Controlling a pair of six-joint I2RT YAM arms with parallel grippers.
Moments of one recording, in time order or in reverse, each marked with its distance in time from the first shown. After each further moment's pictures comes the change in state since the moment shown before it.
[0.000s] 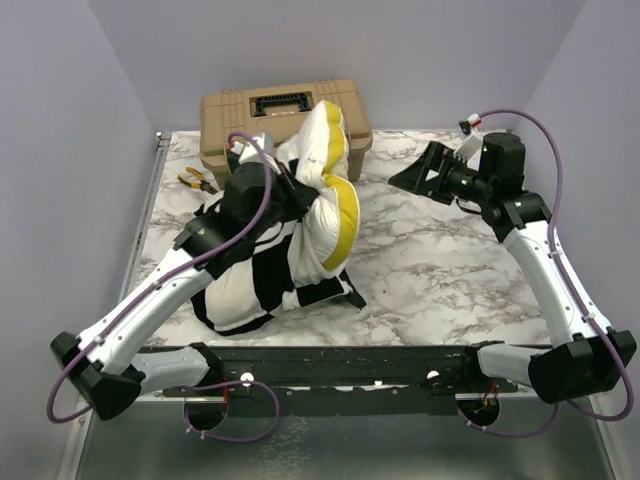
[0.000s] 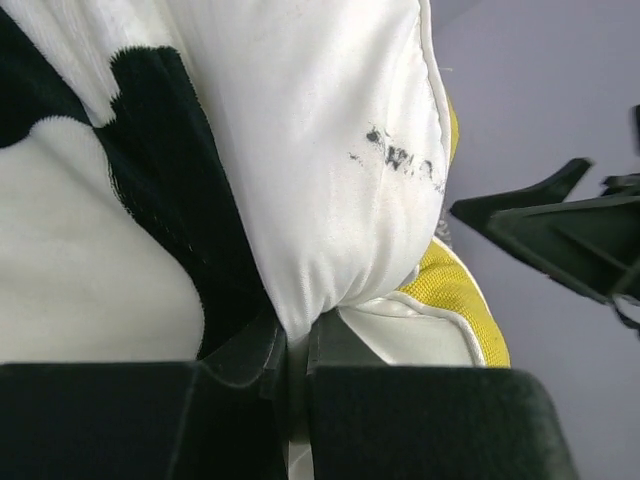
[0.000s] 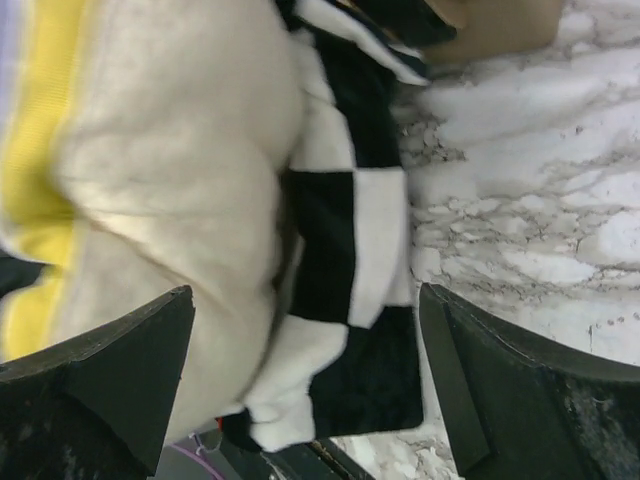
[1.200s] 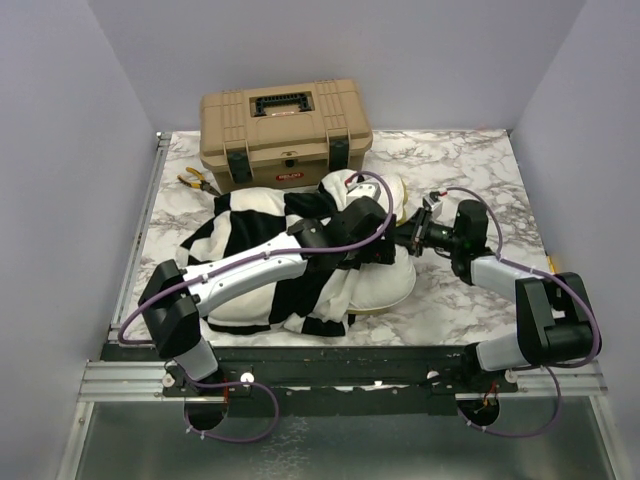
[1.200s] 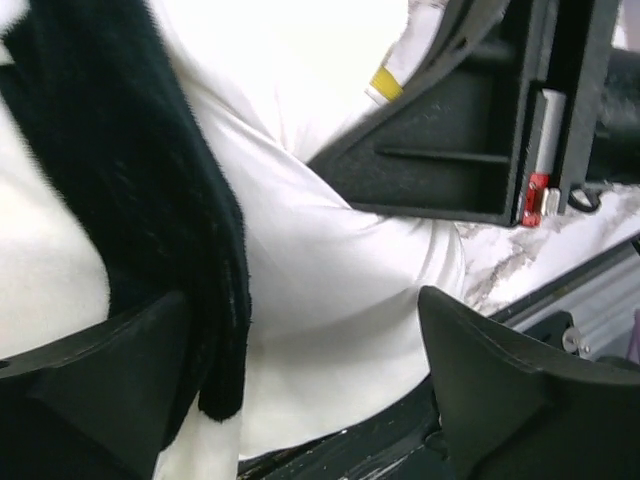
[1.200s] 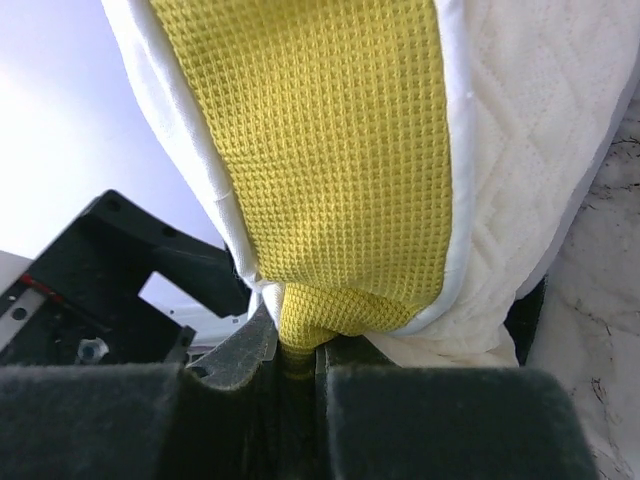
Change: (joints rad) left arm -0.279 0.419 0.150 -0.113 -0.034 0.064; right arm -0.051 0.186 -0.740 1.044 -0.467 0.644
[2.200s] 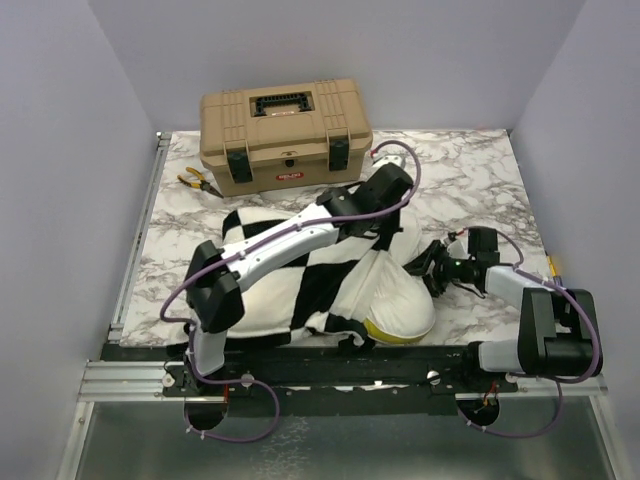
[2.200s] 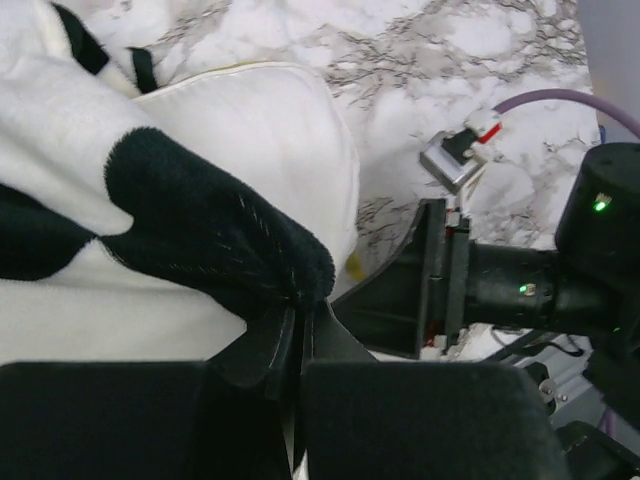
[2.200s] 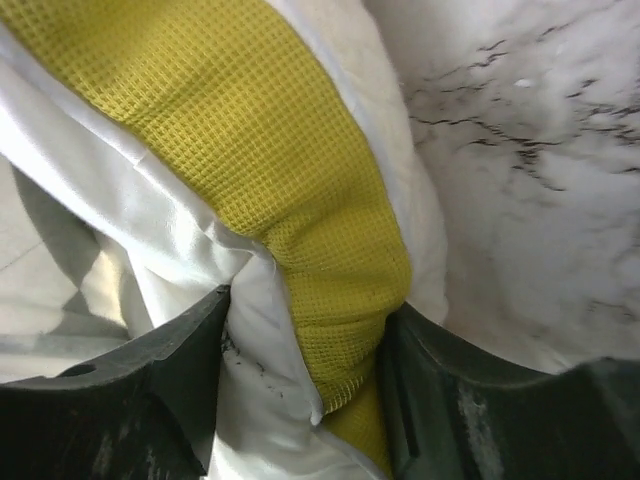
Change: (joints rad) left arm 0.046 0.195 0.291 -0.055 0.036 0.047; right arm -0.182 -0.066 -0.053 -0.786 0.148 -0.512
